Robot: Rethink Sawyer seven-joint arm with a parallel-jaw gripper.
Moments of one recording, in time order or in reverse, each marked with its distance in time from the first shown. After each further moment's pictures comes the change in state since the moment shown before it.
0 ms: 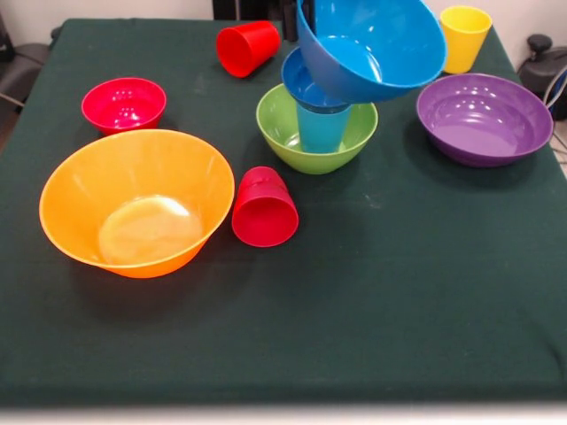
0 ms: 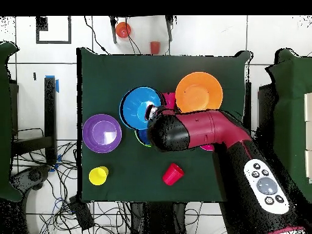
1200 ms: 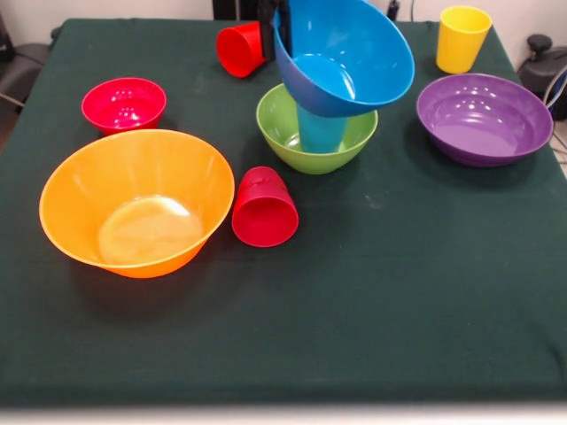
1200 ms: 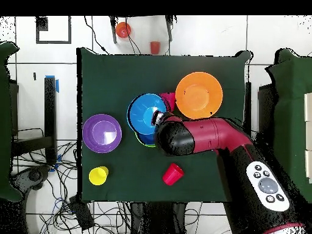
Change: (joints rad) arm -0.010 0.043 -0.050 0.018 -0.039 -0.056 0.000
